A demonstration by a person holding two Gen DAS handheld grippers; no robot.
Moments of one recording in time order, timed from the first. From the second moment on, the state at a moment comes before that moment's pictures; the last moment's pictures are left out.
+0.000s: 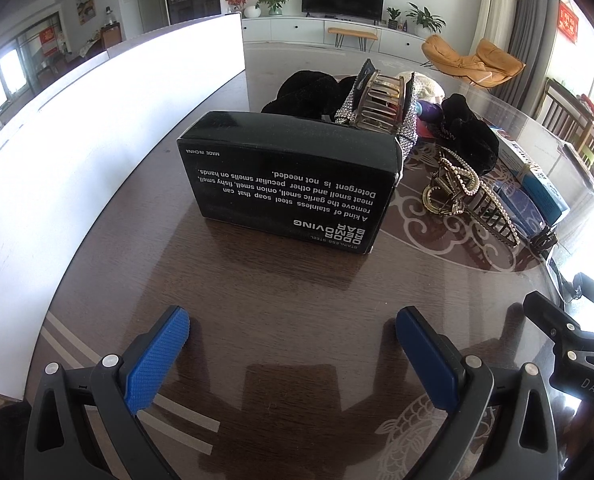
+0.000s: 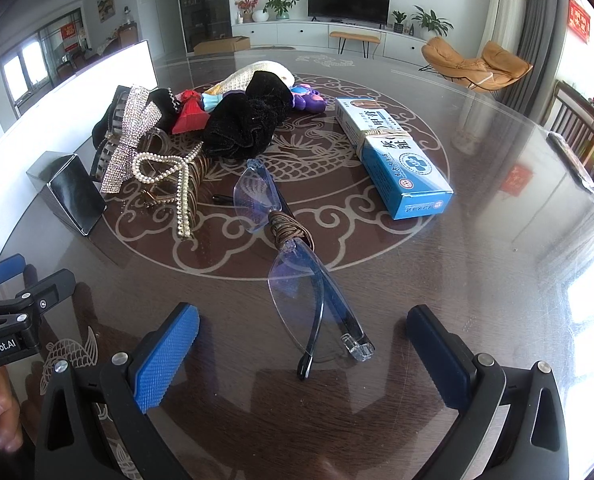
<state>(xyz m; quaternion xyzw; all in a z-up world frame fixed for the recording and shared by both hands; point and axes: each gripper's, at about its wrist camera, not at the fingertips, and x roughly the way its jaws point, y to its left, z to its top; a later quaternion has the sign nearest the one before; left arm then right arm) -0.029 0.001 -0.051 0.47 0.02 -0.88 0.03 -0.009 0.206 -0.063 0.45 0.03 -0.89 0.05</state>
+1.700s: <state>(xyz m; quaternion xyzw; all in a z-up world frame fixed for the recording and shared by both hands) -0.031 0.001 -0.054 0.47 0.02 -0.88 0.04 -0.009 0.205 -0.063 0.45 0.03 -0.89 0.05</state>
